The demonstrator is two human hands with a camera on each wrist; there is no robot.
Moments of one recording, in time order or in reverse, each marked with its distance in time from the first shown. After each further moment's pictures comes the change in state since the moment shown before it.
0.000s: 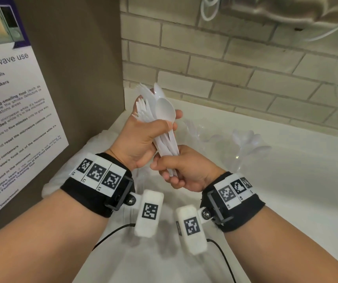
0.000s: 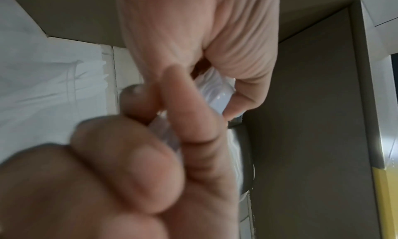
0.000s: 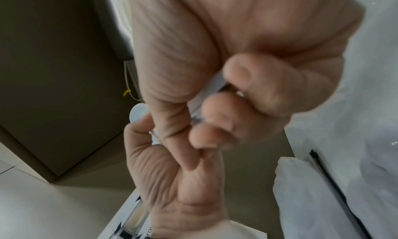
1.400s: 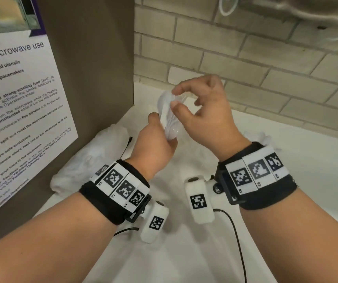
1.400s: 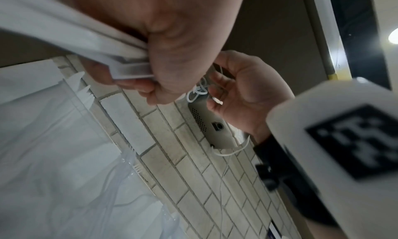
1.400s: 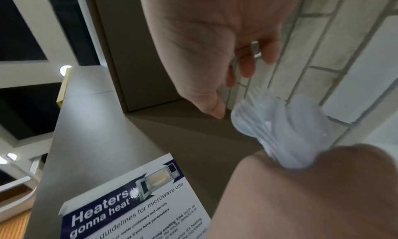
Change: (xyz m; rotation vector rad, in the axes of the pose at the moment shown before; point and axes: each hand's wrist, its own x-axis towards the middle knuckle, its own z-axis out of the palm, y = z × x) left_hand 0.004 -0.032 -0.011 1.081 0.303 0.061; right_hand 0.014 -0.059 -0.009 -0.784 0.717 -0.830
